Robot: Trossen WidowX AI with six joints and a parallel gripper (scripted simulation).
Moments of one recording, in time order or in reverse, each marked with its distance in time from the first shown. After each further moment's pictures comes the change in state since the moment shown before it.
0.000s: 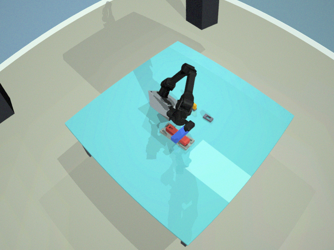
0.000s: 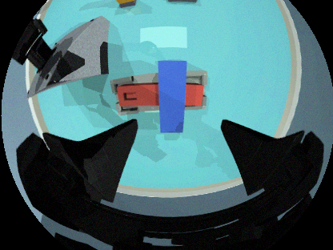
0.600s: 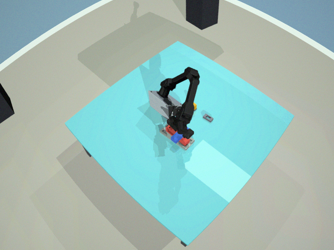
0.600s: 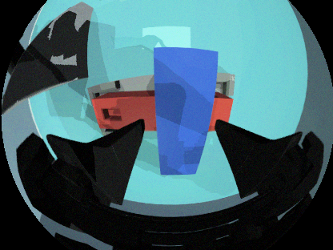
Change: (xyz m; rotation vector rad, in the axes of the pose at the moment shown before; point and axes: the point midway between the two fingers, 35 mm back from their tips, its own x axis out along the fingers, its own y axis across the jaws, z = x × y) arm 0.088 0.005 0.004 -0.007 -0.009 0.021
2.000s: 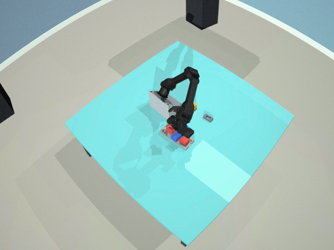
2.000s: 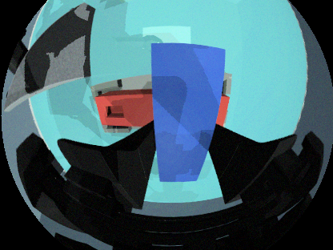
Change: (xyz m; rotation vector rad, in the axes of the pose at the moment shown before) arm -0.008 -0.001 0.000 -0.003 0.005 0.001
